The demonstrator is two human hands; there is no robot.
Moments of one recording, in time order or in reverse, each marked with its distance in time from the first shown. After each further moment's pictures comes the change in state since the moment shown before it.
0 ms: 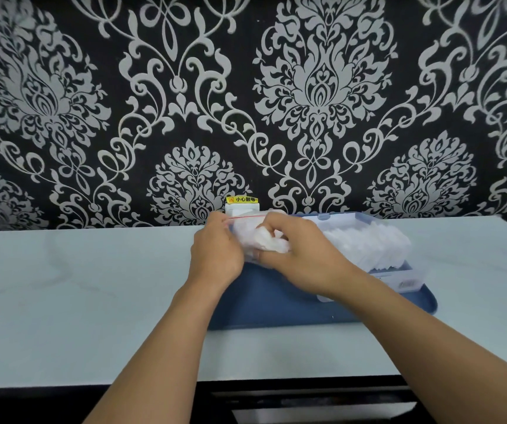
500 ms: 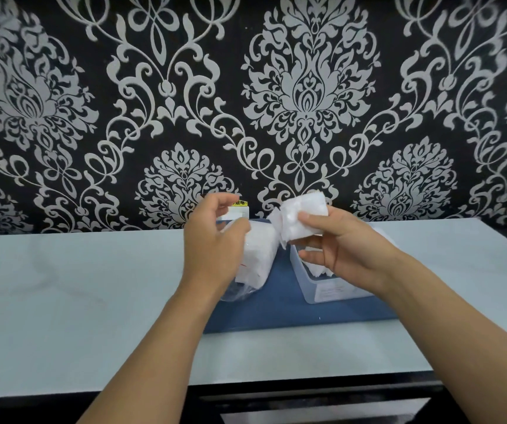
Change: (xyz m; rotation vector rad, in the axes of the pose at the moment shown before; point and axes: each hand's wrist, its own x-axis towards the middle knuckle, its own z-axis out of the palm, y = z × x) left_hand -0.022 0.033 -0.012 -0.500 0.029 0.142; right_hand -0.014 0.010 -0.060 1.059 -0.026 0.459
